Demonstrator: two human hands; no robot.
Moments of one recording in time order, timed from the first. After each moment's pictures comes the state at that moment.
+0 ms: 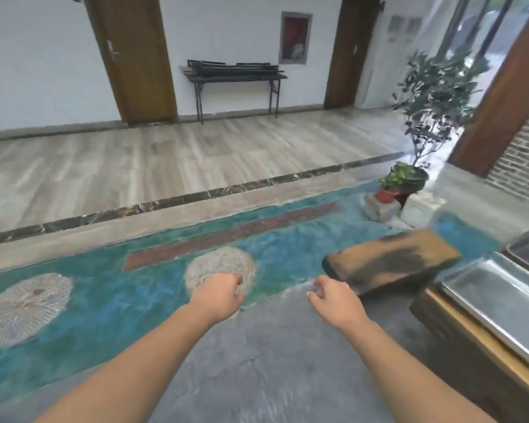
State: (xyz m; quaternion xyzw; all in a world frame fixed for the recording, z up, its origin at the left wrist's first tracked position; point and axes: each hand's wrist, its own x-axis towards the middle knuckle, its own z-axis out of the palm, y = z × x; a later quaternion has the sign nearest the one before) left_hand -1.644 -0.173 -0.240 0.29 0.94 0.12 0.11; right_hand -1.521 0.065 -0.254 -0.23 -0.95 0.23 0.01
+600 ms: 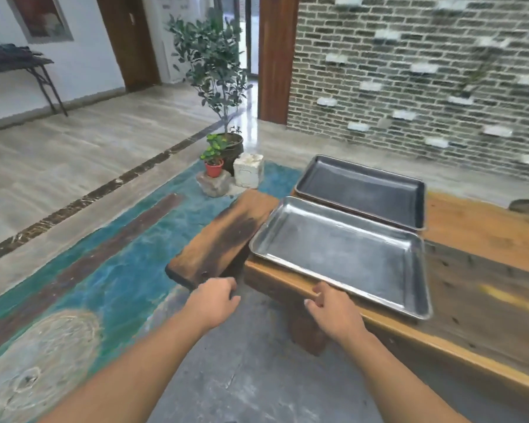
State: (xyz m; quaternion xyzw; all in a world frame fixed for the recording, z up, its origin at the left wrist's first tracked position) left_hand -1.493 0.258 -0.260 0.56 0.81 0.07 0.18; right_hand -1.240 0.360 -0.279 -0.55 -0.79 0.26 0.07
